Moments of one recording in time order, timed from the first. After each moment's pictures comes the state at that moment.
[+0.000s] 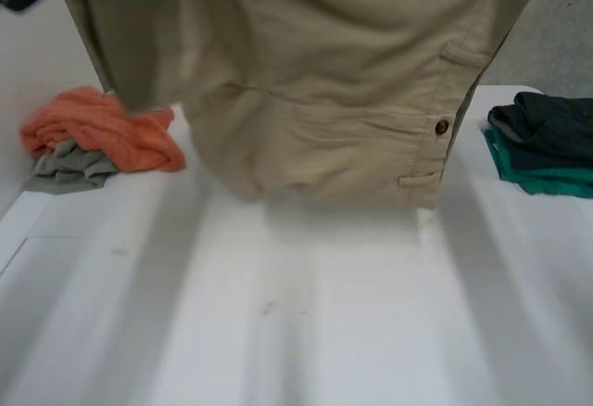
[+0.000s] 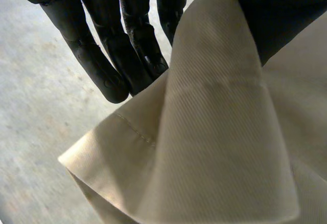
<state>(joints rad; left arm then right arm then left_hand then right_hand) 4.14 -1.69 -0.84 2.94 -1.66 3.54 1.82 -1.50 0.99 0.22 1.37 2.76 1.14 1.19 1.18 1.20 0.98 1.10 1.17 1.18 1.19 0.99</state>
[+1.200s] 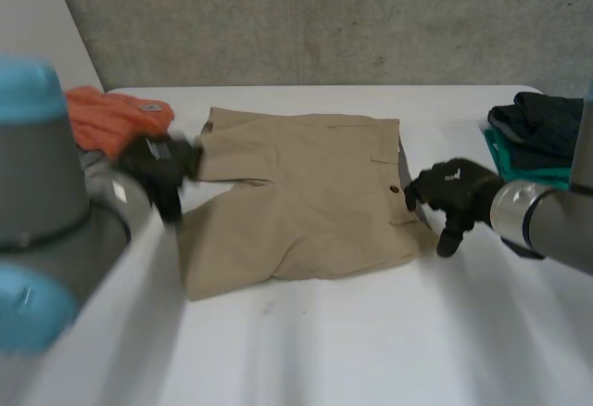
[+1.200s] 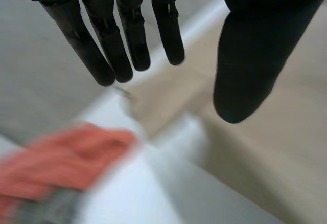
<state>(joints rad) 4.21 -1.82 -1.48 2.93 -1.69 3.51 1.80 -1.11 1.38 0.33 1.19 2.50 0.63 0.61 0.61 0.61 0.44 0.57 0.57 0.57 0.56 0.39</state>
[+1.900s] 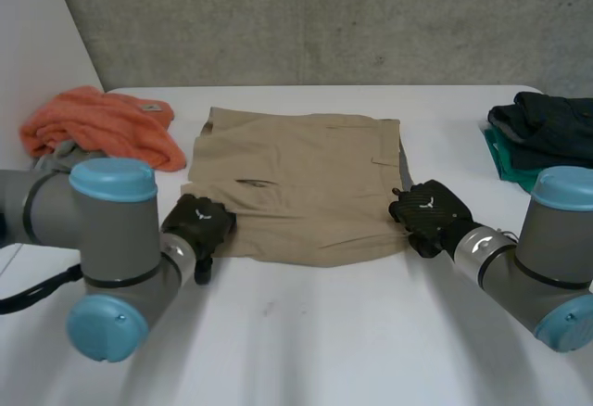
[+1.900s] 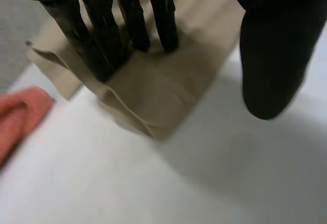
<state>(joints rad) 4.22 -2.15 -1.51 3.17 -1.64 3.67 1.83 -0.98 1.62 -0.27 1.17 2.51 0.47 0.46 0.46 0.45 0.28 1.05 1.15 1.18 1.19 1.00</state>
